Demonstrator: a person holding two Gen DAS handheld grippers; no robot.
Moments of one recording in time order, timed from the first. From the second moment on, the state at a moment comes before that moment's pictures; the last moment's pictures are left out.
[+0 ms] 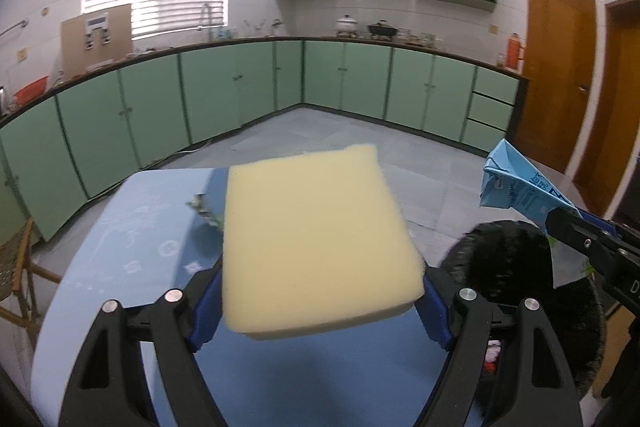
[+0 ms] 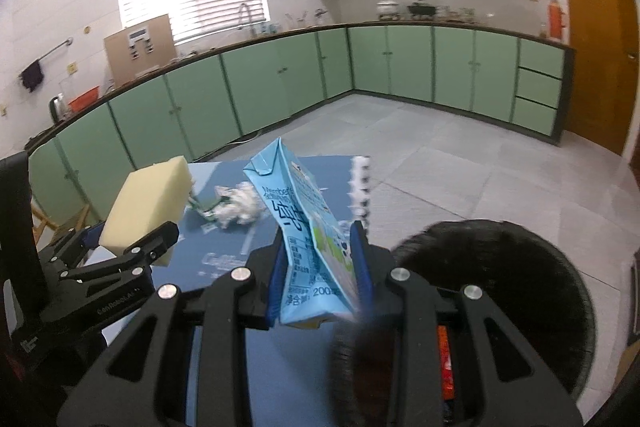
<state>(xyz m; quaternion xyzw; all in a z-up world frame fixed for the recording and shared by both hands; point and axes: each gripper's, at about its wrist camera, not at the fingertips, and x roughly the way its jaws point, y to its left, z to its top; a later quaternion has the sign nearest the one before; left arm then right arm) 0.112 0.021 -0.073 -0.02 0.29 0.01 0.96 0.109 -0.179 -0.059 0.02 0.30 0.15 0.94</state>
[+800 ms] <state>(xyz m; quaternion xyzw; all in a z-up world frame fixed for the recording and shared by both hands) 0.138 -0.144 -0.106 0.02 0.31 -0.13 0.94 0.087 -0.342 -0.107 0.06 0.33 0.02 0.94</state>
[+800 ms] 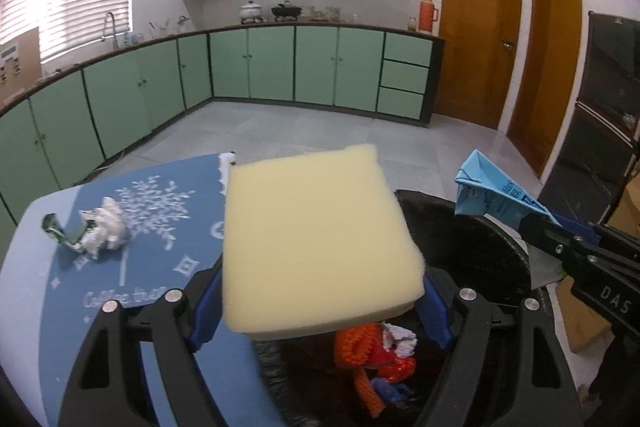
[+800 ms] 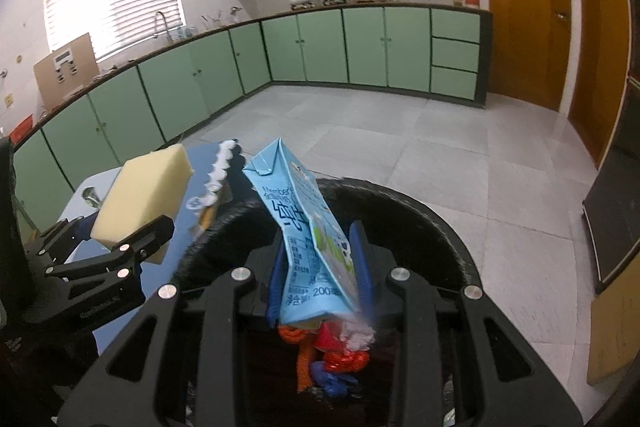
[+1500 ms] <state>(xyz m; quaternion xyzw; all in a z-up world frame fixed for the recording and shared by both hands) 0.143 -0.160 -0.105 -0.01 0.33 -0.19 0.93 0.089 -0.374 -0.132 0.08 0.34 -0.03 0.94</state>
